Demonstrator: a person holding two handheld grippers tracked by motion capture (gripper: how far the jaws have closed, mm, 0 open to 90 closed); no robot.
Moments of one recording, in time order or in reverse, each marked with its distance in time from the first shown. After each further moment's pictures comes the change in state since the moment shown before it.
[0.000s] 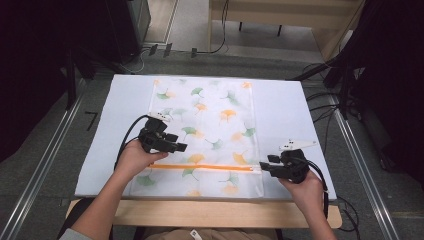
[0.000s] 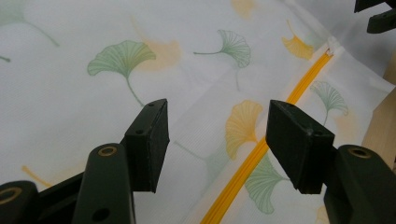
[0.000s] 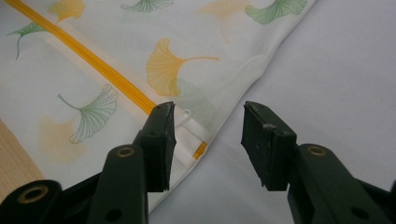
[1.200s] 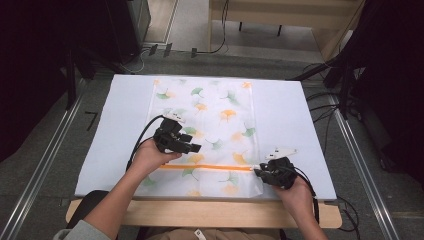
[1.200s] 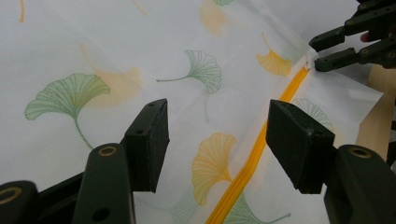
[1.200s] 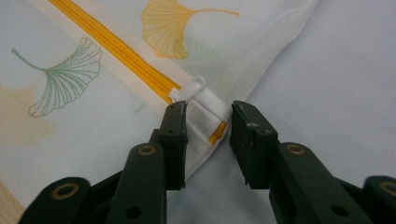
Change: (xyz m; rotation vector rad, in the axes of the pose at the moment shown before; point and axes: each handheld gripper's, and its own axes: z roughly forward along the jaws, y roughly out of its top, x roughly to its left) left arm -0.019 0.014 0.027 -0.014 -0.044 0.042; right arm 0.020 -0.014 0.032 0.094 -0.087 -0.078
